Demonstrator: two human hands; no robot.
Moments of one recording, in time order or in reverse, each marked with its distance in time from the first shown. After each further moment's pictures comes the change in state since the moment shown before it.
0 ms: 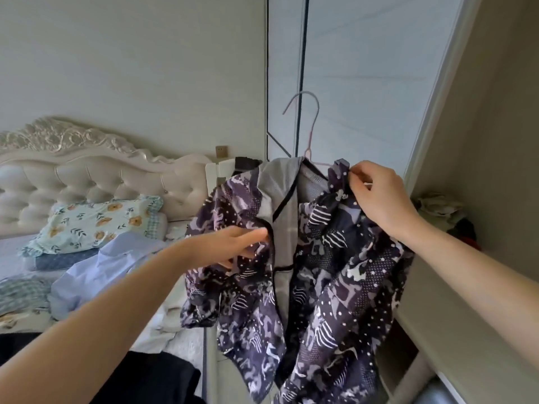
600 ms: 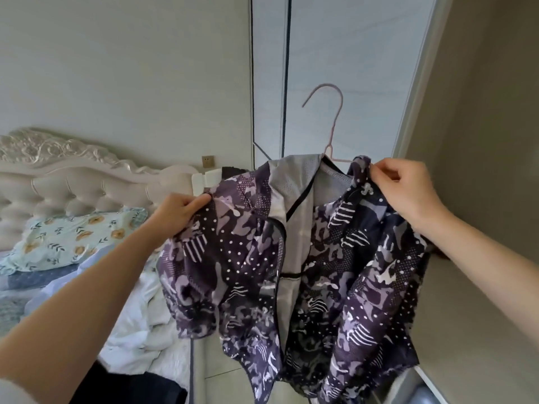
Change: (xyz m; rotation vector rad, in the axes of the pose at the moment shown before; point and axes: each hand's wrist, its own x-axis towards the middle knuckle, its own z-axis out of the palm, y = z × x) left_hand 0.035 -0.022 -0.078 -0.020 0.688 0.111; right_hand 0.010 0.014 -0.055 0.110 0.111 0.058
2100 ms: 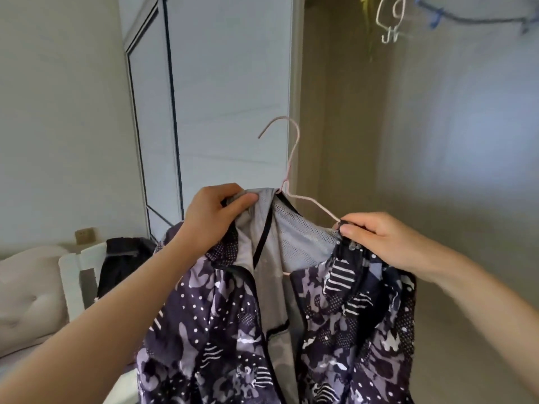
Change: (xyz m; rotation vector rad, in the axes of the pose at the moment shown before) left_hand 0.034 0.207 0.116 -0.309 -0.108 0.844; right_hand -0.044 -0.050 -0.114 -0.295 -0.242 0.127
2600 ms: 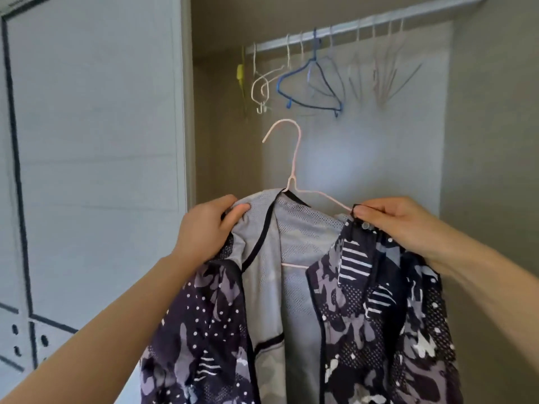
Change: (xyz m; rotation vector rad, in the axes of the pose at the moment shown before) left_hand 0.064 0.074 0.095 -0.006 -0.024 0.373; right_hand -0.116 -0.075 -0.097 -0.097 0.595 0.350
